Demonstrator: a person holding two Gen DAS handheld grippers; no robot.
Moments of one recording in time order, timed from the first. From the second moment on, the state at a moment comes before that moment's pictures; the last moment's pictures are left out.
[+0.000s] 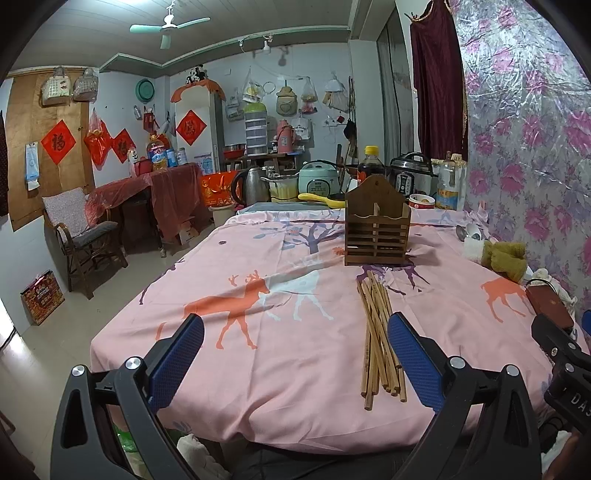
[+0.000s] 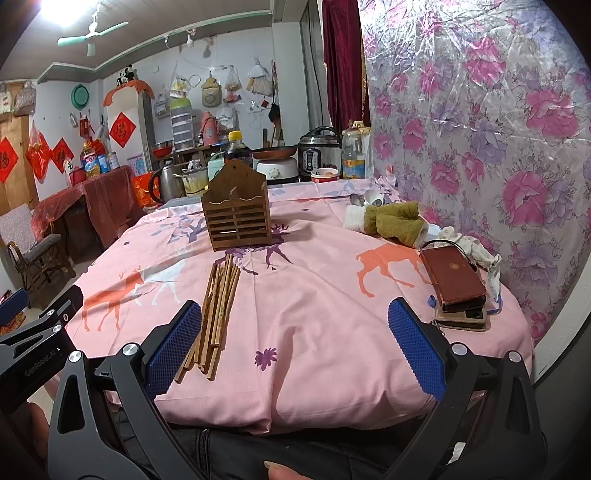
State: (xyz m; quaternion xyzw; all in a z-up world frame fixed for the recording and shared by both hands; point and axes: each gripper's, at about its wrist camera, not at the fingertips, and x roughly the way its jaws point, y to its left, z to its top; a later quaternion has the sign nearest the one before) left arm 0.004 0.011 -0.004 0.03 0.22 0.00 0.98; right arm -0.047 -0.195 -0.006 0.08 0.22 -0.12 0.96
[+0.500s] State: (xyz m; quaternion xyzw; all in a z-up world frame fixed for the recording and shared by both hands) left arm 0.006 0.011 -0.005 0.03 0.22 0.00 0.98; right arm -0.048 -0.194 -0.006 0.08 0.22 -0.12 0.96
